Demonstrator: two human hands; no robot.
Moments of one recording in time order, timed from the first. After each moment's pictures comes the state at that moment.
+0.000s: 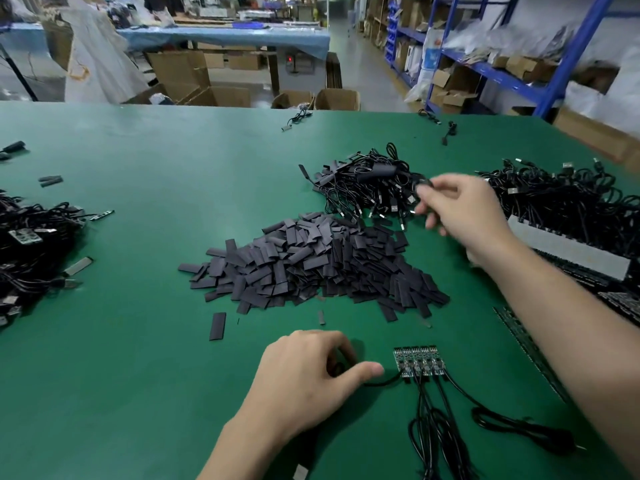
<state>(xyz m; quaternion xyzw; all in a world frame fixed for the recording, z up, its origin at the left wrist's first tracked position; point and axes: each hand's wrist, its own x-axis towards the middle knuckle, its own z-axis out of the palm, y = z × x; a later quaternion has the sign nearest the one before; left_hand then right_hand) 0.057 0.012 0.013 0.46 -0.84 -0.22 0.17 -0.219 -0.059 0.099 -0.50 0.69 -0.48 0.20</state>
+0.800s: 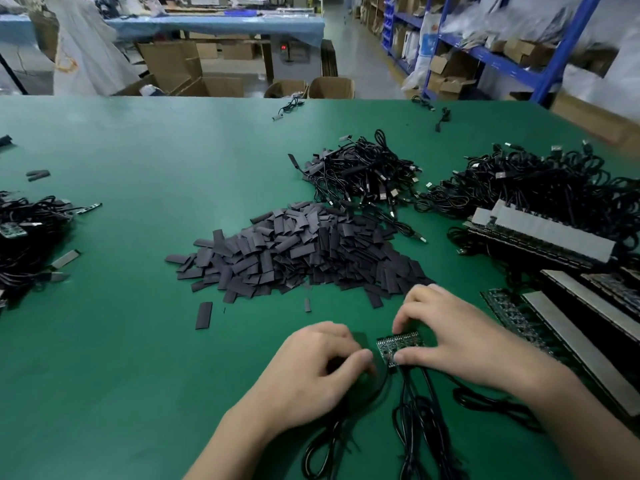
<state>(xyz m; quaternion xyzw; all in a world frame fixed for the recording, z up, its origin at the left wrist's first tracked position) 0.043 0.019 0.007 0.32 -0.86 -0.36 0.19 -0.201 0.063 0.035 -0.74 0.65 -0.05 0.18</state>
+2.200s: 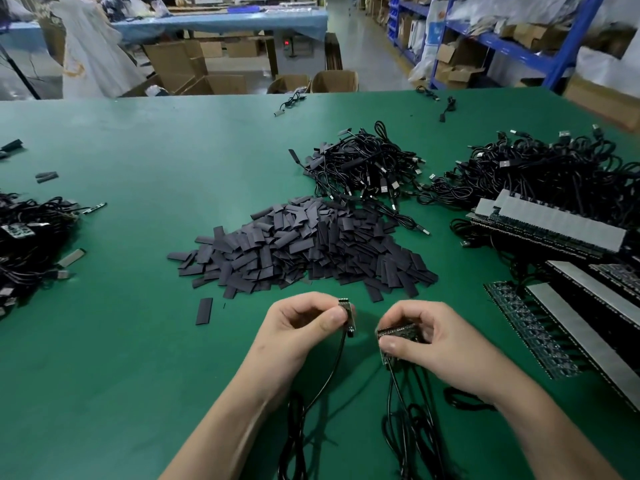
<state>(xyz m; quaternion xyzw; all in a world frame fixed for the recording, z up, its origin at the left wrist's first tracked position) 0.041 0.013 0.010 0.28 -0.56 -0.66 0.41 -0.177 0.078 0.019 -0.58 0.60 -0.35 0.44</state>
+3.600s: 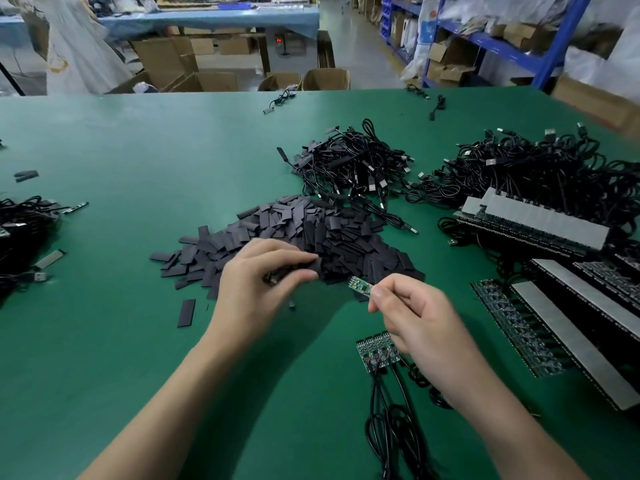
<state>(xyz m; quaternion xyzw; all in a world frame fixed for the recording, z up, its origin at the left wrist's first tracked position) 0.048 -0.046 0.023 0.39 -0.80 -0.19 0.42 -0.156 0.079 0.035 -0.52 0.59 -0.48 0.38</state>
